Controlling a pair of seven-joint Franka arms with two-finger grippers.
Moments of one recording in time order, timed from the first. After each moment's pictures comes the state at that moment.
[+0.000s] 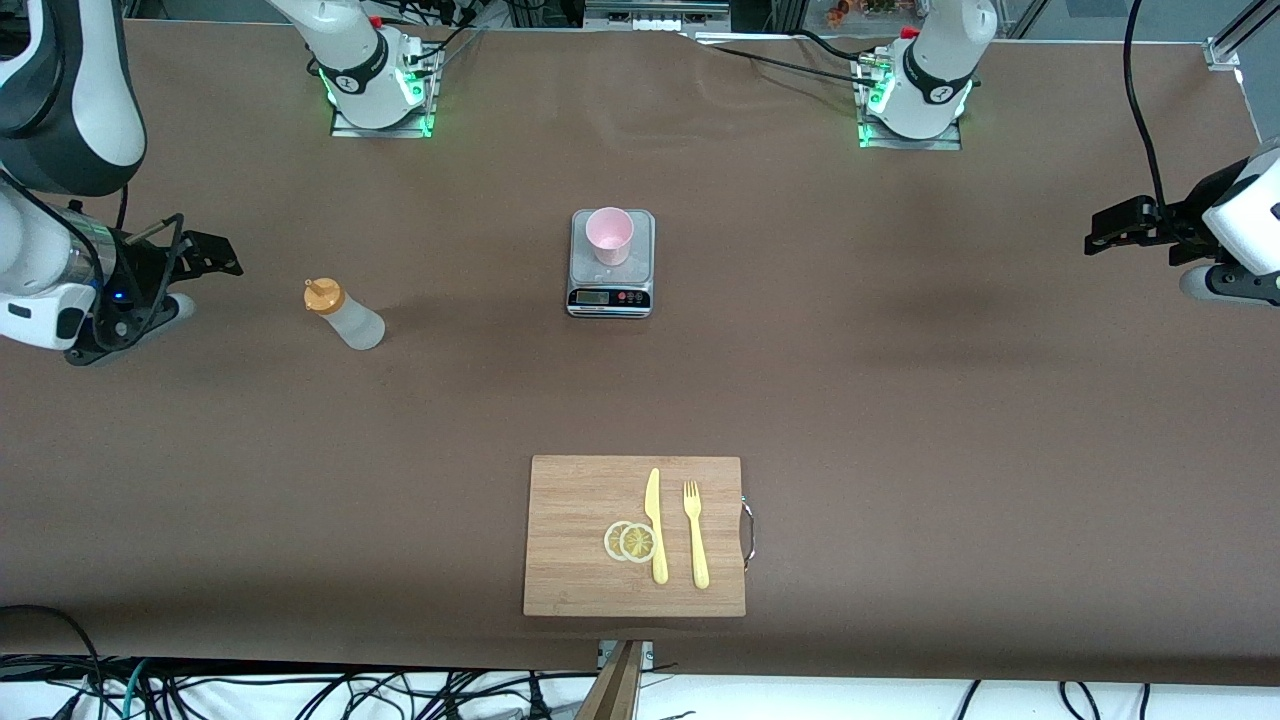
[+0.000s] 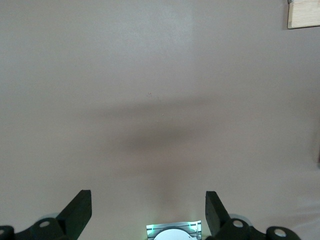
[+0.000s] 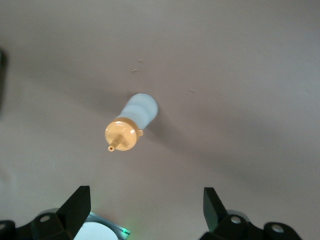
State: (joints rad) left arm 0.02 0.10 0.01 -1.51 -0.02 1.41 0.12; right arm 0.00 0.18 -0.02 -1.67 -0.02 1.59 -0.40
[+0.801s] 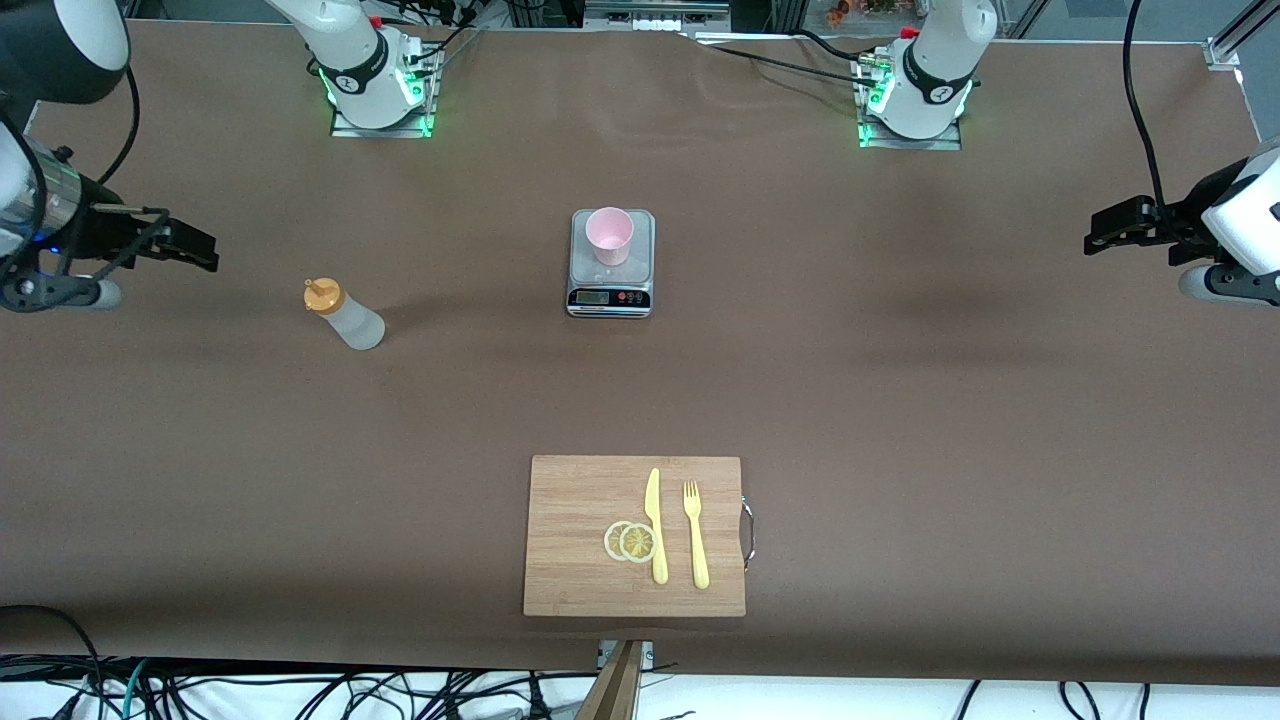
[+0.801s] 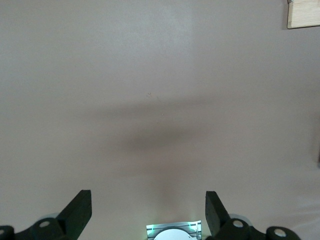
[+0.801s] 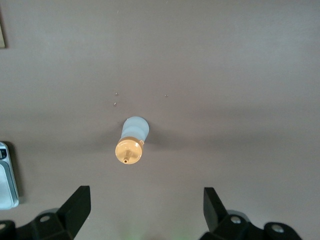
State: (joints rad) left arm 0.02 0.10 0.01 -1.51 -0.02 1.41 0.12; right arm 0.04 0.05 -0.03 -1.65 -0.04 1.60 0.04
